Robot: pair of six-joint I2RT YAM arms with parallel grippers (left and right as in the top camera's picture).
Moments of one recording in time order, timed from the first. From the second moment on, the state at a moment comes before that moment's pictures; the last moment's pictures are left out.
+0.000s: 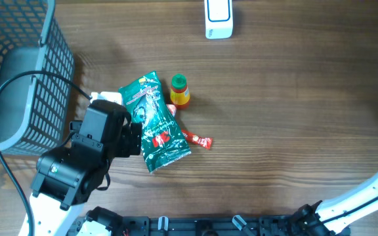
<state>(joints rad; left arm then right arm) -0.41 0.96 1.12 -1.18 -0.32 -0.25 -0.88 2.16 1.60 -0.68 0.00 0.35</state>
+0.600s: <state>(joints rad) -0.41 0.96 1.12 -1.18 -0.32 -0.25 -0.95 2.04 1.84 -0.77 -0.20 0.37</state>
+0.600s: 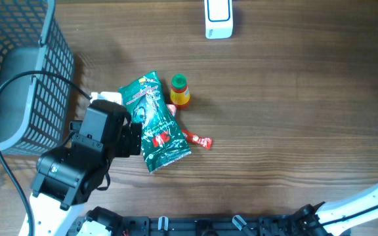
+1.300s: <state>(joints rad) -0.41 0.96 1.12 -1.18 -0.32 -0.25 0.02 1.83 1.86 -1.10 -0.66 0.33</state>
